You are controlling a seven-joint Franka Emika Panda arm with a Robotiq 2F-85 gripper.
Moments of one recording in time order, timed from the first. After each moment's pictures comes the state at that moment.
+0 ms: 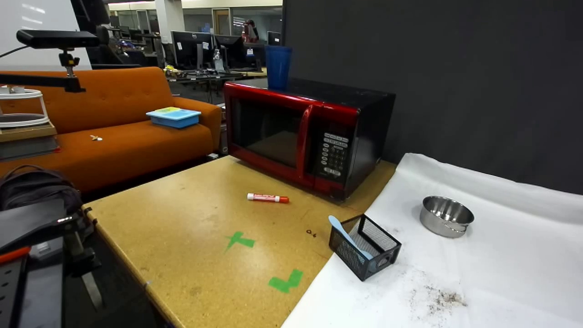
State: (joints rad) arm 0.05 -0.87 0.23 -2.76 -0.10 2.00 0.12
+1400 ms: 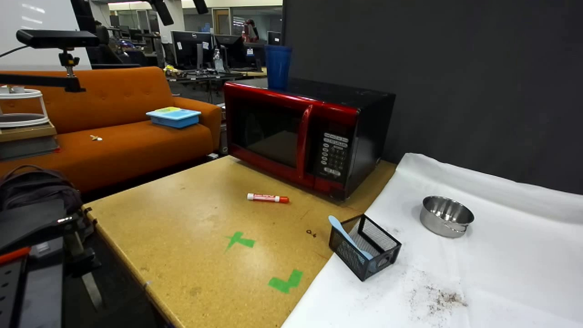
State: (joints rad) arm 0.15 -0.40 0.31 -2.46 -0.15 2.35 0.02
